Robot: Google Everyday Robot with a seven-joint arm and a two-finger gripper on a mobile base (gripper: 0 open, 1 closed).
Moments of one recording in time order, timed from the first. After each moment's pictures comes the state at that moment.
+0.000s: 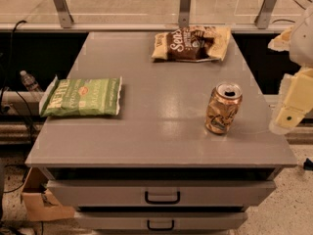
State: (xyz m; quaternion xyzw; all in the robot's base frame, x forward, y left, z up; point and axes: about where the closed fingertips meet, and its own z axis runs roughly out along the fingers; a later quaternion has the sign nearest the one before) arm 0.438 -0.216 0.980 -0.60 0.78 -0.04 0.16
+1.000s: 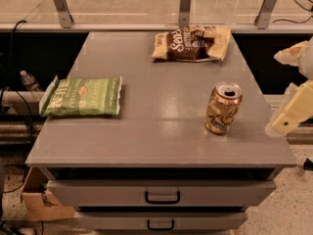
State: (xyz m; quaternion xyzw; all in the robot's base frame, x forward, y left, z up) arm 0.448 -0.230 0.954 -0.55 0.79 0.04 0.25
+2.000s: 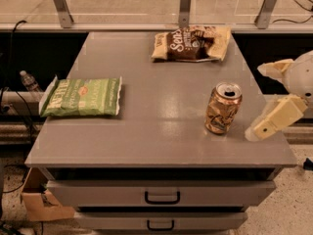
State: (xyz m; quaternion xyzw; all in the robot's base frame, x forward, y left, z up) arm 0.461 -0.210 0.924 -0.52 0.77 0.12 0.33
